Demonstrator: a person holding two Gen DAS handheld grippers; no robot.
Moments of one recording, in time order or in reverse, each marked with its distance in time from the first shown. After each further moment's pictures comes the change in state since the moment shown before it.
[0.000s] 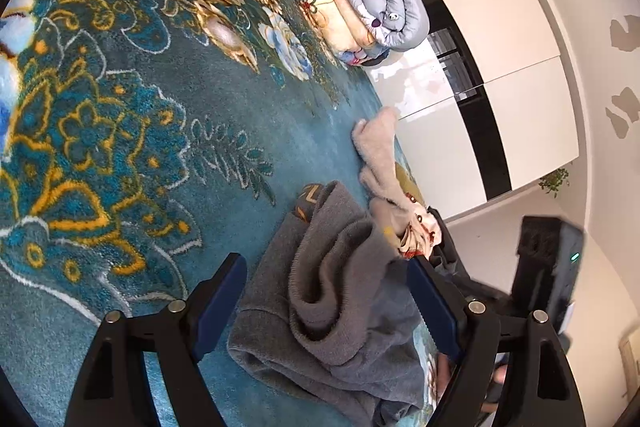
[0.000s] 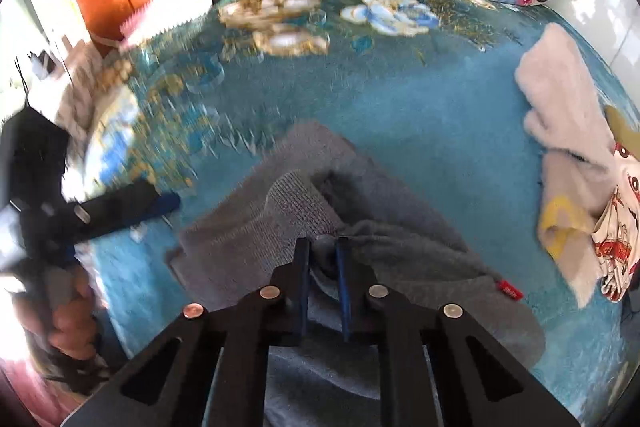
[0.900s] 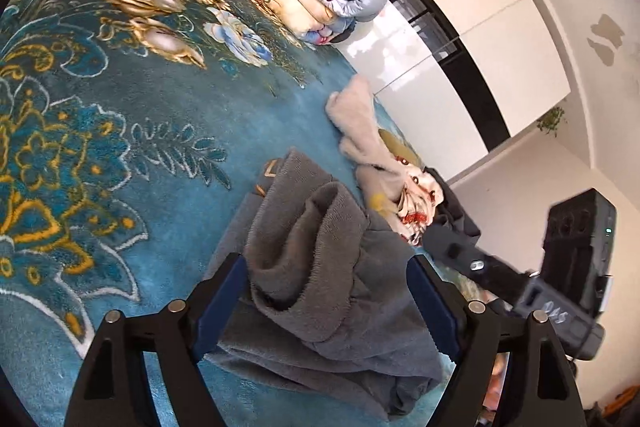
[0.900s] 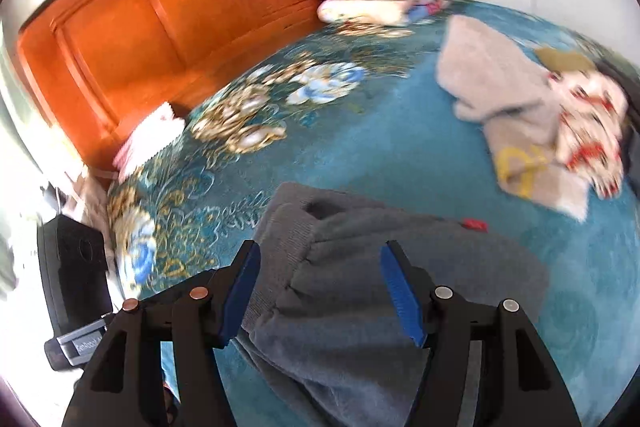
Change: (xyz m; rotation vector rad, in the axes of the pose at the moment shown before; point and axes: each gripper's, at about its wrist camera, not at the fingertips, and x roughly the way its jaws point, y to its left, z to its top) left arm 0.016 -0.040 -0.019 0.192 0.047 0.015; right arm -0.050 -0.015 -0.041 0.290 -0.289 -0.008
